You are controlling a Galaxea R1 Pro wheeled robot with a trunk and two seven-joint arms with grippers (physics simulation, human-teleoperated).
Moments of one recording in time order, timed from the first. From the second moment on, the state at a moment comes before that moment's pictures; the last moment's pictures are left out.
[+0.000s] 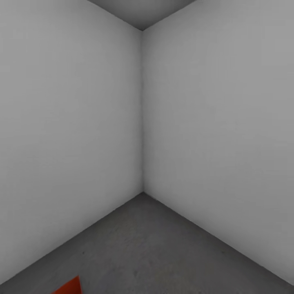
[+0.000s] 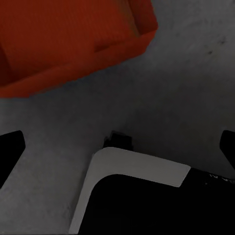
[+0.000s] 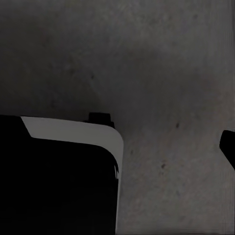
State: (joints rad) left arm -0.18 0.05 -0.02 0.00 0.31 -0.11 0.04; right arm -0.12 -0.02 0.18 0.03 -0.07 -0.16 -0.07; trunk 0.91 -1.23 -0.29
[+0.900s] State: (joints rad) left arm -0.18 0.04 -0.02 0.00 0.31 -0.11 0.04; right arm -0.12 -0.02 0.17 0.03 -0.08 -0.16 -0.07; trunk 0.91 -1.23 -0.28
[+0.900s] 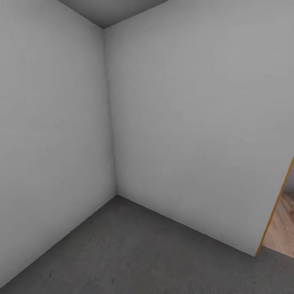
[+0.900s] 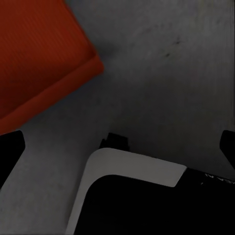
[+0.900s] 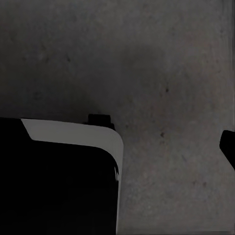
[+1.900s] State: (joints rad) left arm -0.18 0.03 -0.02 0.00 0.31 -0.12 0.04; right arm -0.12 -0.02 0.17 0.03 -0.08 -0.16 -0.07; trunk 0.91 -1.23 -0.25
